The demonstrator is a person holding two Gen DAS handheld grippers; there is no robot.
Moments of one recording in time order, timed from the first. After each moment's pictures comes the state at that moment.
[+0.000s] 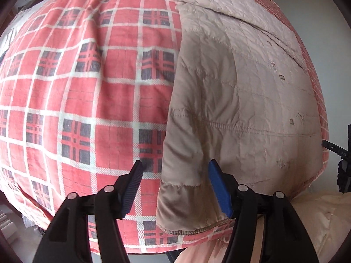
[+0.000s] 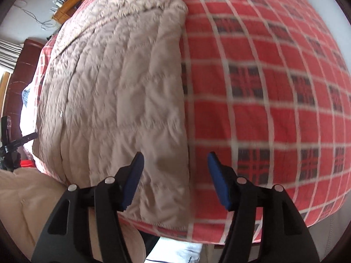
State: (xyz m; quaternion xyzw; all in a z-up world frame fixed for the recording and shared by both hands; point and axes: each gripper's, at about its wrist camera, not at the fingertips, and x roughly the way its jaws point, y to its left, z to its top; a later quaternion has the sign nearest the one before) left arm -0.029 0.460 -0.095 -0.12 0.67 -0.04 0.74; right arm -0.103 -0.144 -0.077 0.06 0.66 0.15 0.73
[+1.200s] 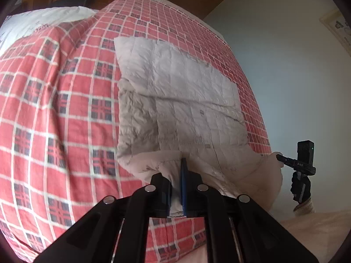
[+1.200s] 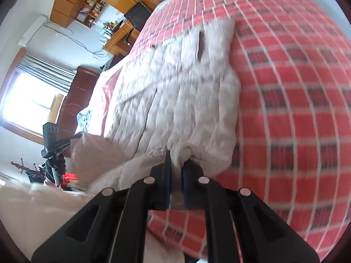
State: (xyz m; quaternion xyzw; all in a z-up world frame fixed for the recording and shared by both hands) left arm 0.061 0.469 0.012 -0.22 0.52 -0.16 0.81; right arm -0.034 -0.144 0.006 0.19 0.55 0.29 0.76
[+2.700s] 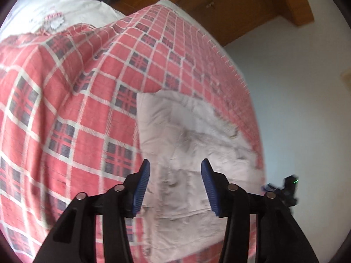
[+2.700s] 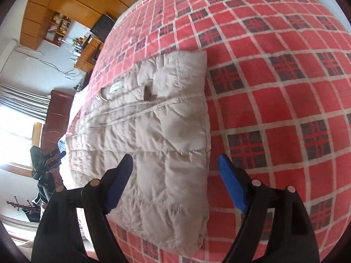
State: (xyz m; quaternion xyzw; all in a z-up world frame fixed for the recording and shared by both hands) left arm 0.240 0.522 -0.056 -0.28 0.50 -0.10 0.81; right arm 0.156 -0.151 -0.064 0.22 0.58 0.20 0.76
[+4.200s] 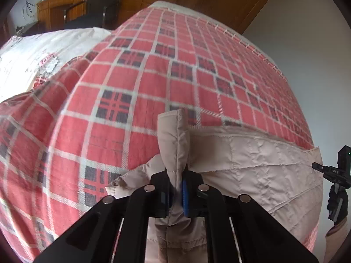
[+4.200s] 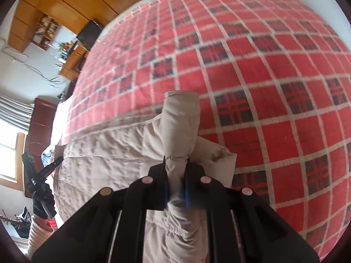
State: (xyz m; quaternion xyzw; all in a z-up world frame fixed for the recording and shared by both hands) left arm 0.384 0.481 -0.098 -0.16 0.52 -0.02 0.84; right arm 0.303 -0.108 -0.077 0.19 0.57 0.15 0.78
